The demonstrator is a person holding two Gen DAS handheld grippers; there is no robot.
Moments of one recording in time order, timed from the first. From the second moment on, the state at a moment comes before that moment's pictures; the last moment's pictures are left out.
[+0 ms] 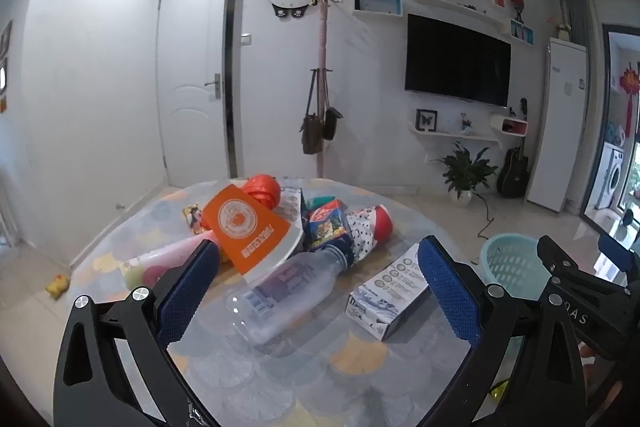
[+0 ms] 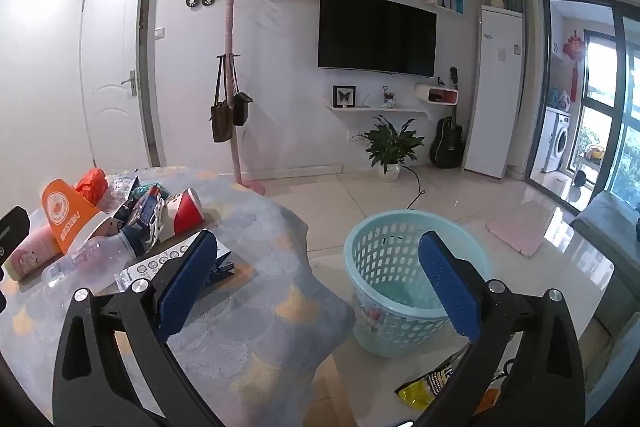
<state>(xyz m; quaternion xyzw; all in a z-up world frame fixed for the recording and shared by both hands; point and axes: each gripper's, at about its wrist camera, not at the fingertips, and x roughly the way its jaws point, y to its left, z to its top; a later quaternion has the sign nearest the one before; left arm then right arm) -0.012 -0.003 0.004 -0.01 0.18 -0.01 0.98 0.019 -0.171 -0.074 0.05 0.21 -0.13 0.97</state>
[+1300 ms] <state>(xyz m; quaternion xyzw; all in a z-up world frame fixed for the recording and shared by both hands) -0.017 -0.010 -0.001 0.01 0.19 -0.02 0.98 0.012 -0.167 -0.070 0.06 0.20 -0.12 0.97</state>
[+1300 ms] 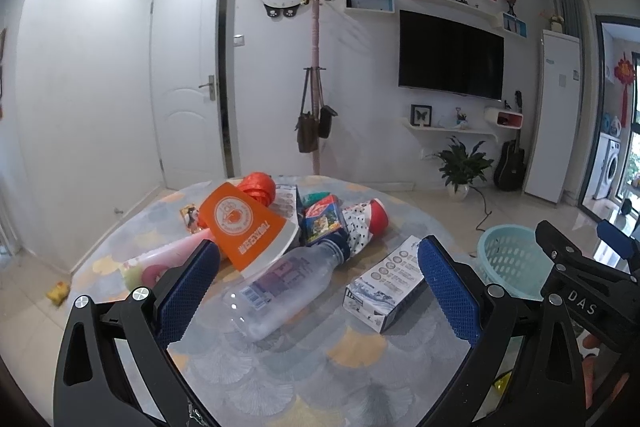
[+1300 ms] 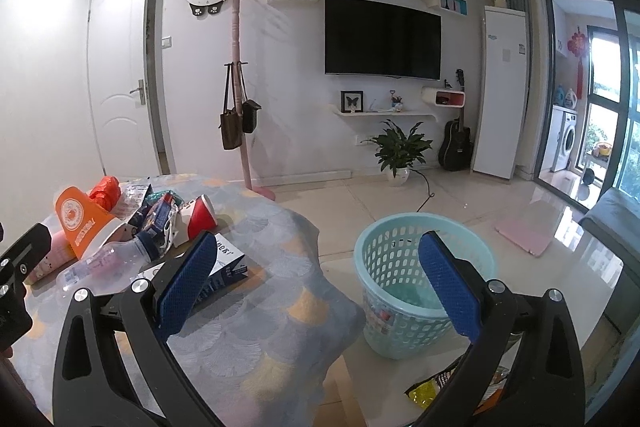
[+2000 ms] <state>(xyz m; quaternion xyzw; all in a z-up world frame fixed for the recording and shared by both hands) -0.012 0.019 -0.001 0.03 0.19 0.01 0.98 0.015 -0.148 -0.069 0.05 0.20 -0.09 0.97</state>
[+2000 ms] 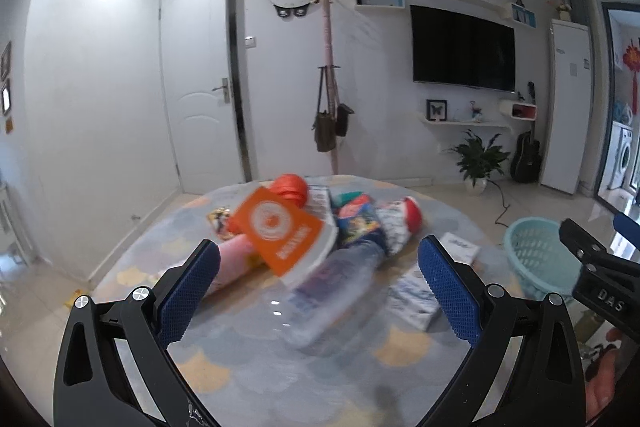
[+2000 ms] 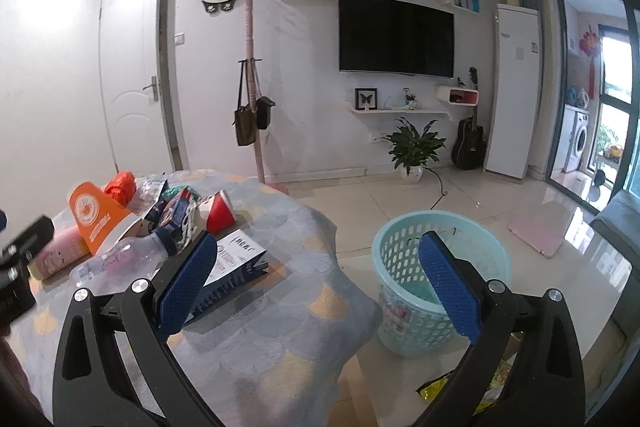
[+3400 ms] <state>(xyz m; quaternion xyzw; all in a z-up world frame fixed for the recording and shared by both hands) 0.086 0.020 -0.082 -0.06 0.44 -0.23 0.86 0.080 -0.166 -0.138 0.10 0.38 -0.01 0.92</state>
